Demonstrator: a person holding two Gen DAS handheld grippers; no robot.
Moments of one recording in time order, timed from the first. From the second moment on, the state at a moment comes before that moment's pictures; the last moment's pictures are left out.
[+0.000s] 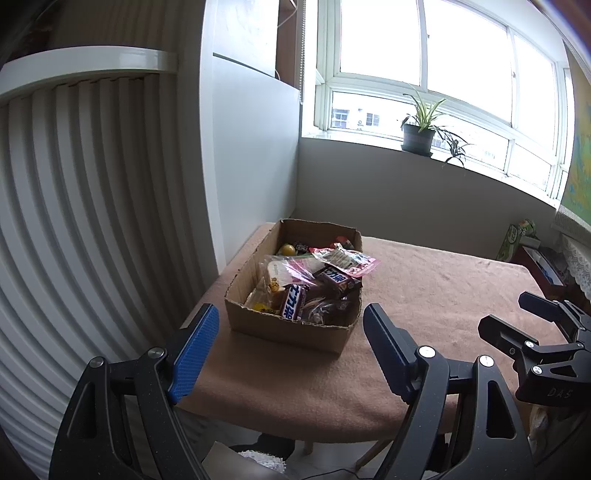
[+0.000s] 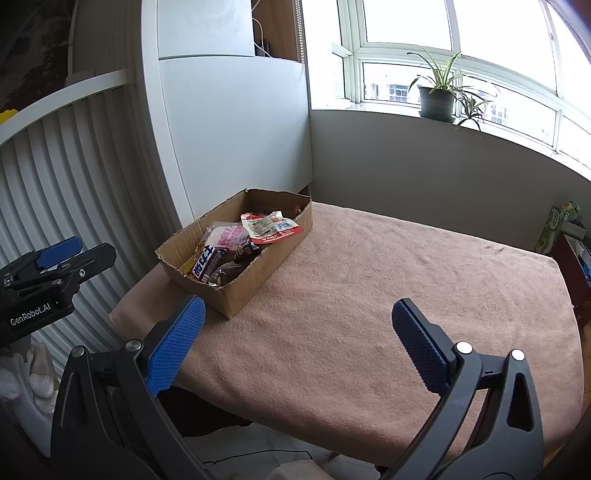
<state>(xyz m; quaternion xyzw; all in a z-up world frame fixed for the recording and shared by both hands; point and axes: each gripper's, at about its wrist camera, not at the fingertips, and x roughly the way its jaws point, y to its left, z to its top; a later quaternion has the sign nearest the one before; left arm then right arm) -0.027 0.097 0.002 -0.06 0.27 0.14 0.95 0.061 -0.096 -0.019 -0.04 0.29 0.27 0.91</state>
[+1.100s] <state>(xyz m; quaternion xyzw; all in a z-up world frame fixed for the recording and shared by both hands) -0.026 0.092 0.001 -0.05 0.27 0.13 0.95 0.060 -0.099 -0.027 -0.03 0.31 0.28 0.91</state>
